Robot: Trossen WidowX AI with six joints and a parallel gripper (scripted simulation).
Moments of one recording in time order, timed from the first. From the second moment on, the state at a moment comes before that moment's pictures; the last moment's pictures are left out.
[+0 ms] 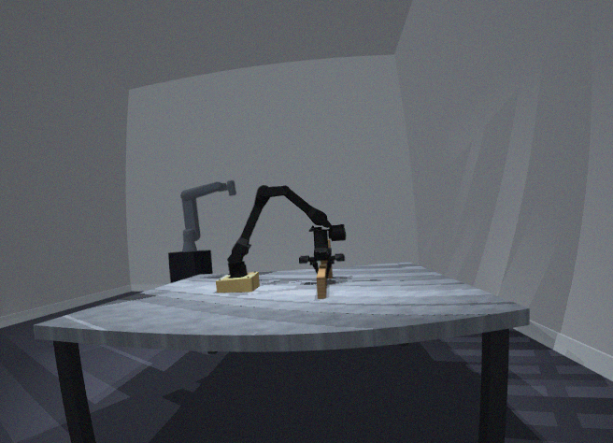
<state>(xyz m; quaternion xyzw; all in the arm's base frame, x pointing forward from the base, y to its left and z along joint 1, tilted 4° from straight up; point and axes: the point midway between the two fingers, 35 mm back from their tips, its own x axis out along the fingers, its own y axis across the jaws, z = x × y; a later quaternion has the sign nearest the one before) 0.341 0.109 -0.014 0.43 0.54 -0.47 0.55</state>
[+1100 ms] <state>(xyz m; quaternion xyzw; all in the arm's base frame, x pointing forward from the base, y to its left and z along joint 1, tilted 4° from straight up) 0.354 0.111 -0.014 0.43 0.54 -0.47 0.55</state>
